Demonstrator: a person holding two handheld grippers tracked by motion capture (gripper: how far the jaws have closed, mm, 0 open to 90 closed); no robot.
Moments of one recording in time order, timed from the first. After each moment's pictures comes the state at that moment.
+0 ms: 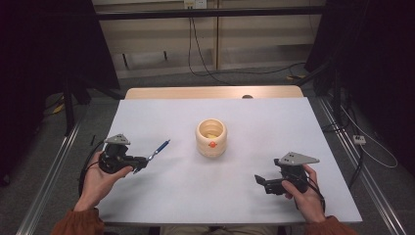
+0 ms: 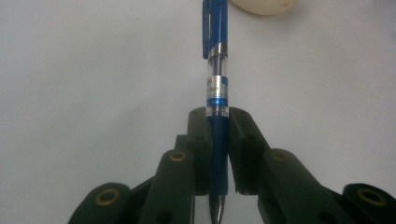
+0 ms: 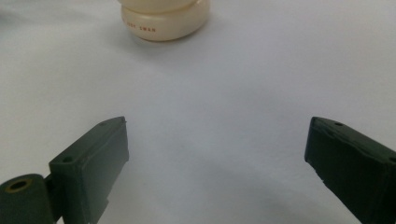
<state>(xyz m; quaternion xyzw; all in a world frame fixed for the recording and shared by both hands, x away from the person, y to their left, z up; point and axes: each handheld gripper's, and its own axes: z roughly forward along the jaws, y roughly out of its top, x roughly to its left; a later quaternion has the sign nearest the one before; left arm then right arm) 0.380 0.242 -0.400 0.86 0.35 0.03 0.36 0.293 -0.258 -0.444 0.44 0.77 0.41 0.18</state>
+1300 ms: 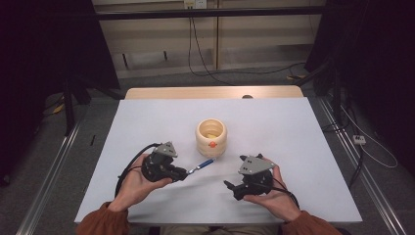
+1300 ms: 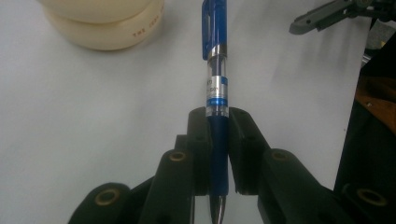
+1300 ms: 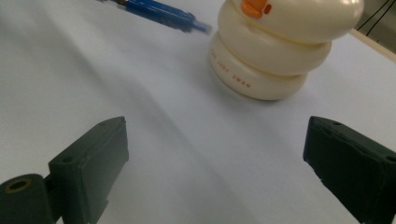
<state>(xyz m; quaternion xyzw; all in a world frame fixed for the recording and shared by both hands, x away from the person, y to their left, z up) 0.359 0.125 -0.394 0.91 0.21 -0.03 0.34 0.301 -0.169 -0.437 0.28 0.84 0.40 0.23</state>
